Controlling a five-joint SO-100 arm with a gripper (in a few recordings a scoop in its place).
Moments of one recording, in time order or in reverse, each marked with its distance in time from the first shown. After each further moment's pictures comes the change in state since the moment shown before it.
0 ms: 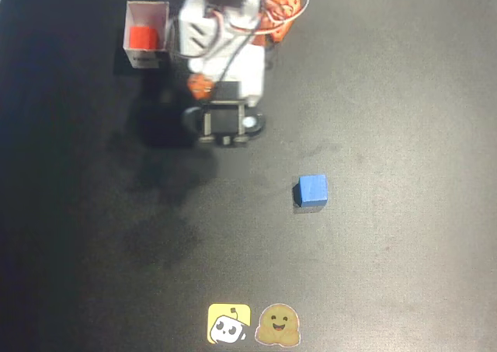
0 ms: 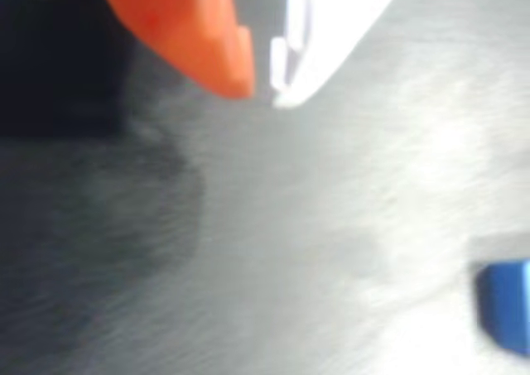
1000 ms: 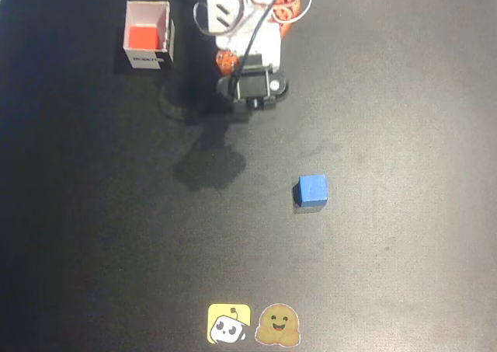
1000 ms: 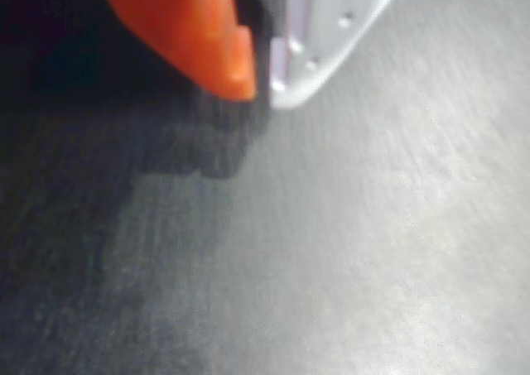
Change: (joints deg) arm -2.5 47.3 43.2 3.3 -0.9
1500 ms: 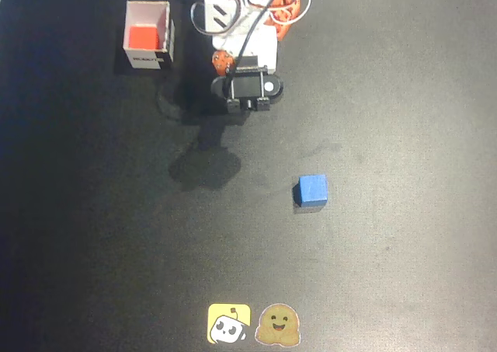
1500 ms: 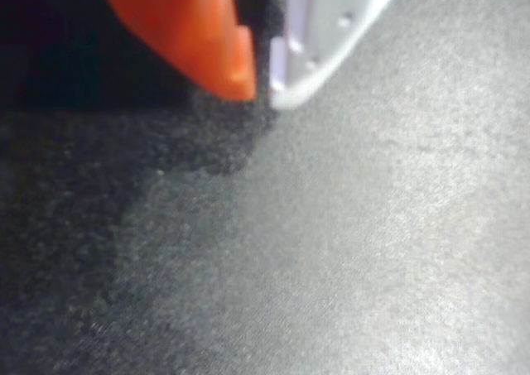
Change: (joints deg) arm 1.8 -0.1 0.3 -1.1 -0.4
